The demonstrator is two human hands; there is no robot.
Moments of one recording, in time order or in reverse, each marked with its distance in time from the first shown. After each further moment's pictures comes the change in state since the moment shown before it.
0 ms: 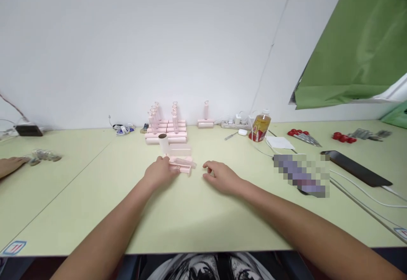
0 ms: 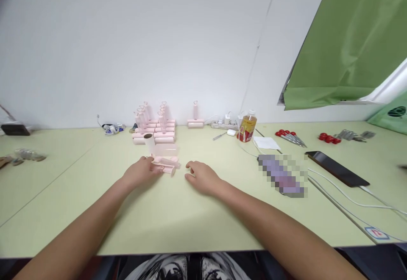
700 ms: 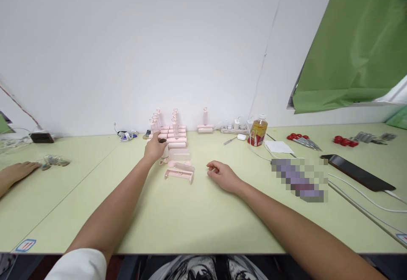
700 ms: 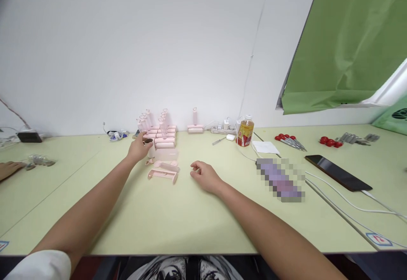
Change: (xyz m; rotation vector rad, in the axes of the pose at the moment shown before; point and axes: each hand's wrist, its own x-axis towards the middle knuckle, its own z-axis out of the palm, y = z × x) left_hand 0.085 -0.022 -0.040 -0.320 0.465 -0.034; right_hand 0.008 0.031 0.007 0.416 0.131 0.082
